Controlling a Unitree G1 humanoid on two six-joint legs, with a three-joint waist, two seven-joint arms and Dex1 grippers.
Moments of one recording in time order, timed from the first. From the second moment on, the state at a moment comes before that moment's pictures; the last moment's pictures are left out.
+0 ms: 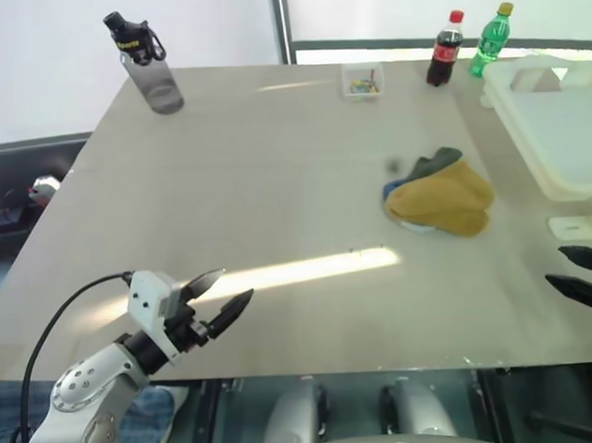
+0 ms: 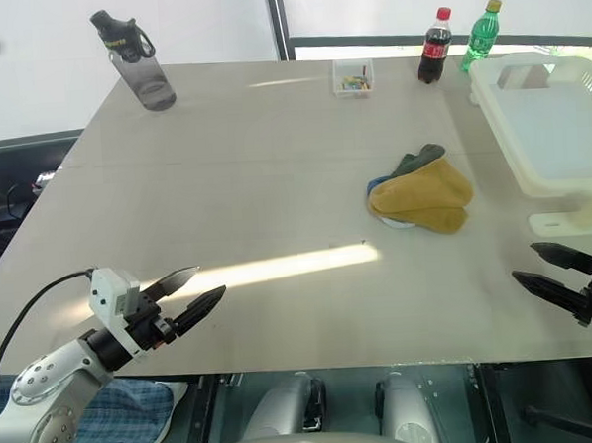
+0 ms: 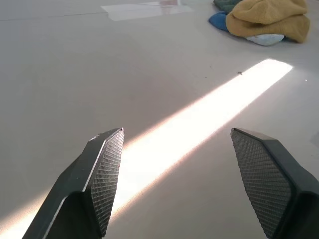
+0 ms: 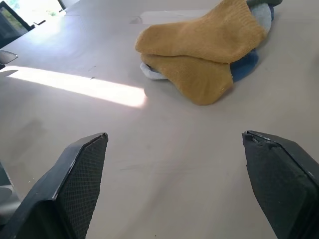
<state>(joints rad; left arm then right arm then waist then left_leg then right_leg) 0.34 0.56 0.34 -0.50 -0.55 0.40 -0.76 0.18 -0.85 -0.58 0.12 0.70 0.39 1.33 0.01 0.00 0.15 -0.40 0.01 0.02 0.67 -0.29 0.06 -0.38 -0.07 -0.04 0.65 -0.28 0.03</state>
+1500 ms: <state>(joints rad) 0.28 0.58 0.30 -0.48 -0.51 0.33 -0.79 0.15 -0.82 -0.57 0.04 0.69 0.35 1.28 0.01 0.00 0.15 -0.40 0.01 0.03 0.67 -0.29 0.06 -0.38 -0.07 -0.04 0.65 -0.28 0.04</state>
